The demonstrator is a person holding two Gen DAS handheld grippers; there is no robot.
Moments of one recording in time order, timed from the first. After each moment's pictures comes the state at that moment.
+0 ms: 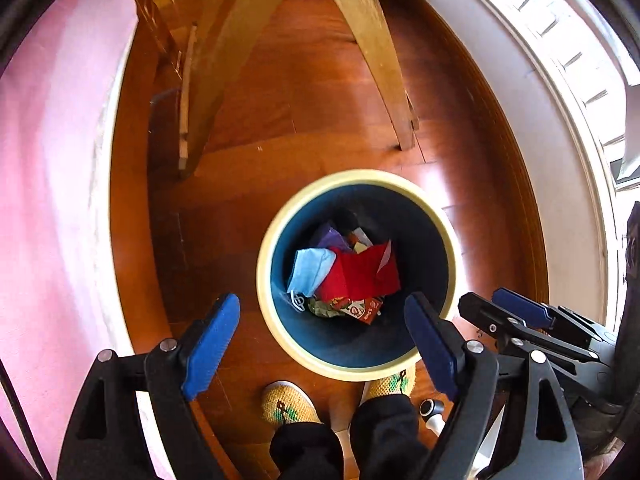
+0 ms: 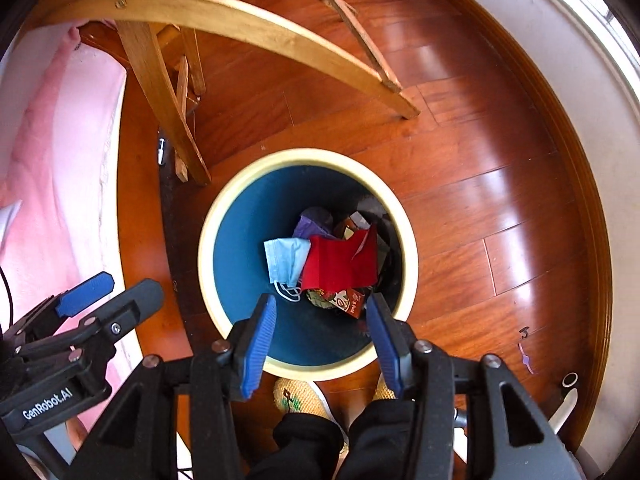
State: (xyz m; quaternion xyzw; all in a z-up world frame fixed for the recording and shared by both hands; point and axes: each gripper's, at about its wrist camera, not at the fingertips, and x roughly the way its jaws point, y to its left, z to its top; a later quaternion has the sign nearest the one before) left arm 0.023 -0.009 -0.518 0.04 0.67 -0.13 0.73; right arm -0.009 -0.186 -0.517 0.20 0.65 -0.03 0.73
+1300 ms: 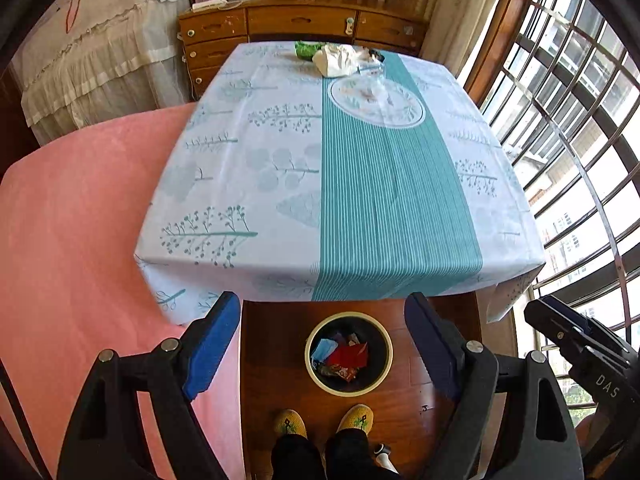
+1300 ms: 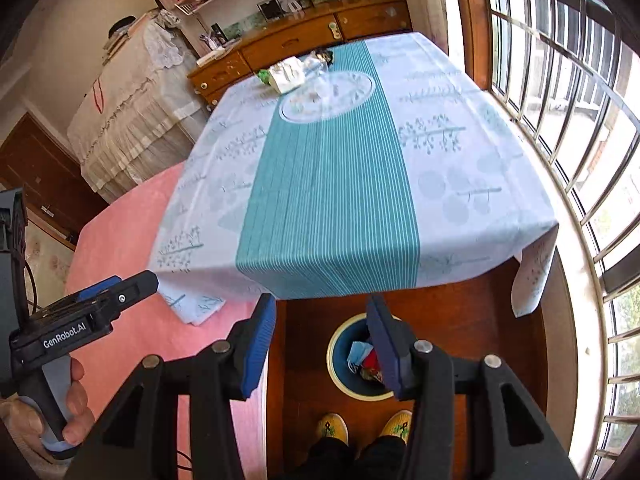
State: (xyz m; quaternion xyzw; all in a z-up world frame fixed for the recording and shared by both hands) left arm 0.025 0.061 -0.090 -0.03 0.52 -0.04 0.85; right arm -0.001 -0.177 -0.092 0.14 0.48 0.08 0.86
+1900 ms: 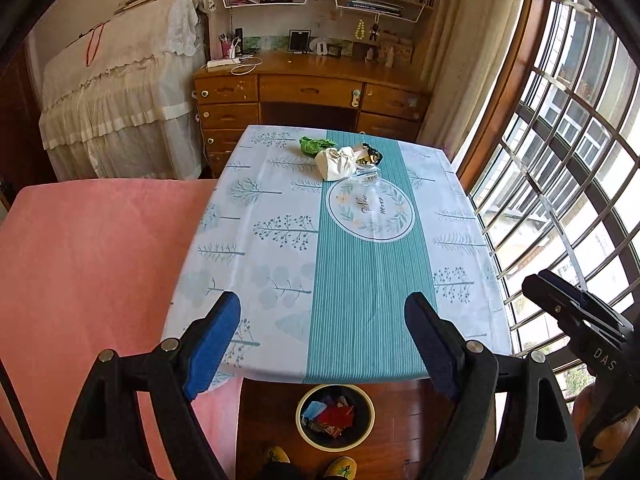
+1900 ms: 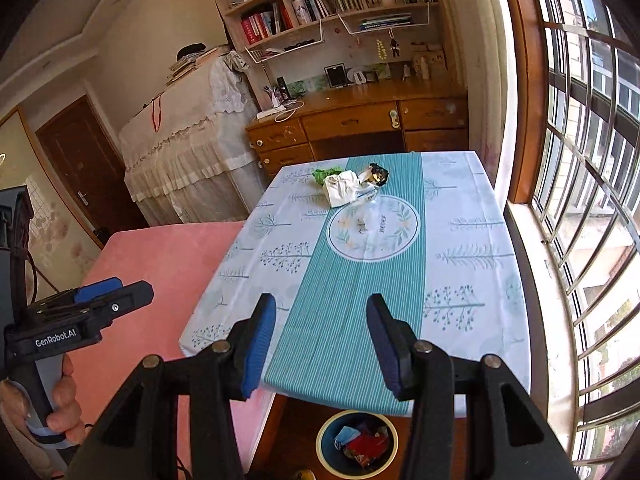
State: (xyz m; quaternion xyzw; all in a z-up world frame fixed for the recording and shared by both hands) left arm 0.092 0.054 0.037 -0.05 0.45 -0.02 0.89; right arm 0.097 -0.191 0.027 0.08 0.38 0.16 0.91
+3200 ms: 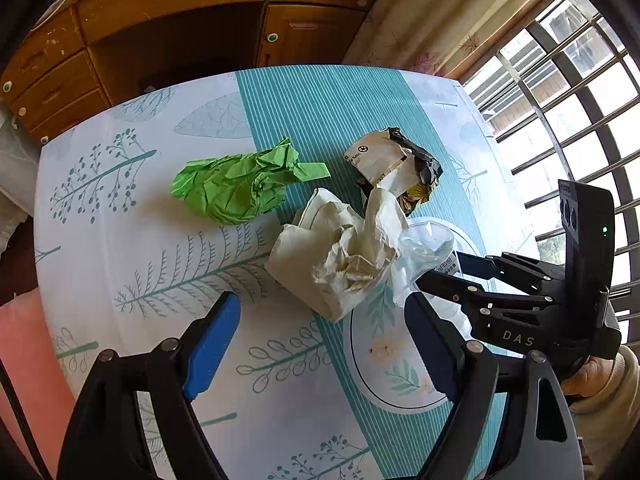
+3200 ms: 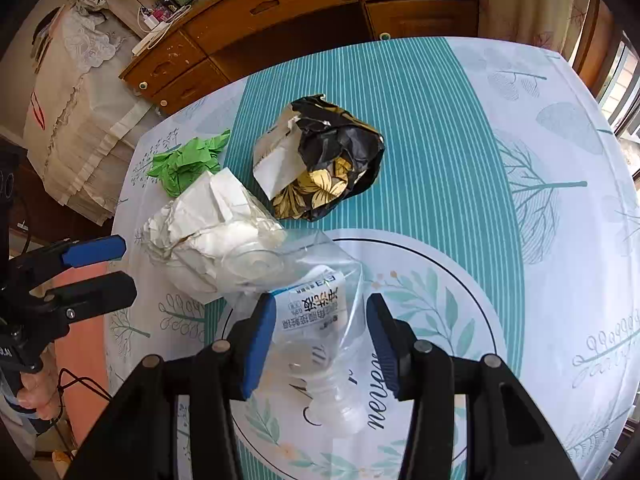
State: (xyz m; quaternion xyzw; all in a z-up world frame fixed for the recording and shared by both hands) left arm 0.590 0.052 -0.189 0.01 0.62 -0.26 0.74; right arm 0.507 -0.158 -0.196 0.14 0.59 0.08 0.79
